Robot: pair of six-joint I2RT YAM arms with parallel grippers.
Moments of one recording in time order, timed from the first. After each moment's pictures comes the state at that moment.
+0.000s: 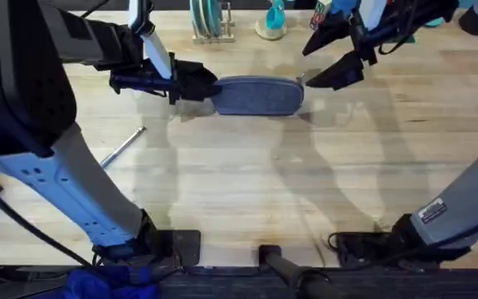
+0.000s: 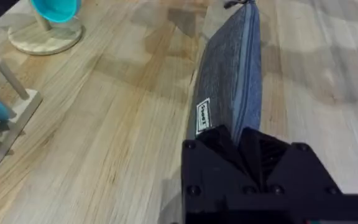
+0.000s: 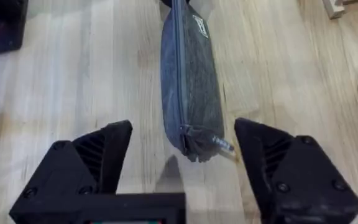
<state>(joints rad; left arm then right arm) 0.15 2.00 1.19 -0.71 1.23 1.41 0.00 2.00 1.69 -1.30 -0.92 -1.40</state>
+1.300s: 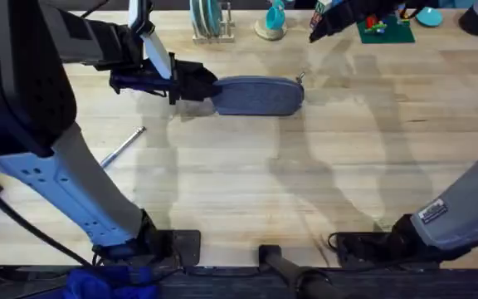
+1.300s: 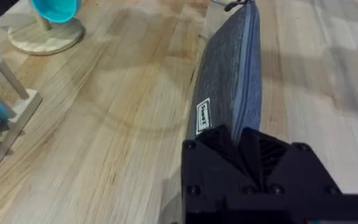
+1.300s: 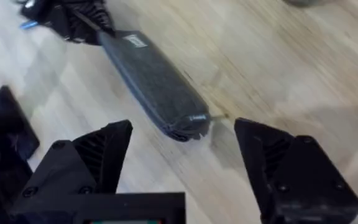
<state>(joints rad) 0.15 2.00 1.19 -0.71 1.23 1.41 0.01 1.98 1.94 -1.30 -0.68 -0.58</state>
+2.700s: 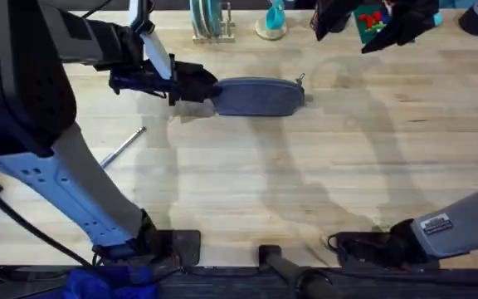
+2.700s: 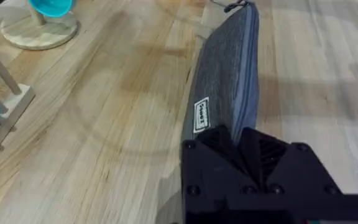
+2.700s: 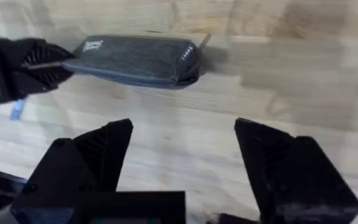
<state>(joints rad) 0.16 2.00 1.19 -0.75 1.23 1.41 0.16 1.79 1.95 -1.47 -0.26 0.26</state>
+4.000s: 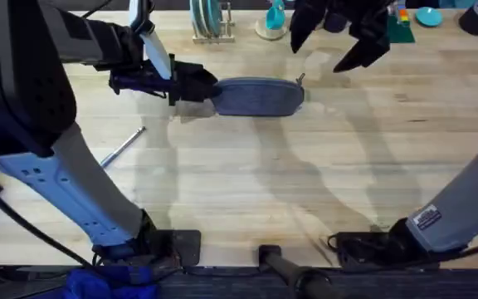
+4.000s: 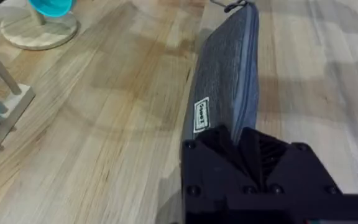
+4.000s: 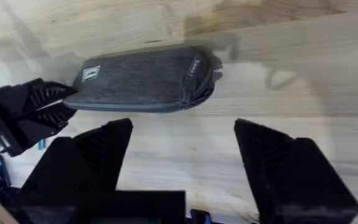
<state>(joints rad) 0.16 2.00 1.19 -0.75 1.23 1.41 0.21 1.95 1.95 -1.41 -0.27 0.53</state>
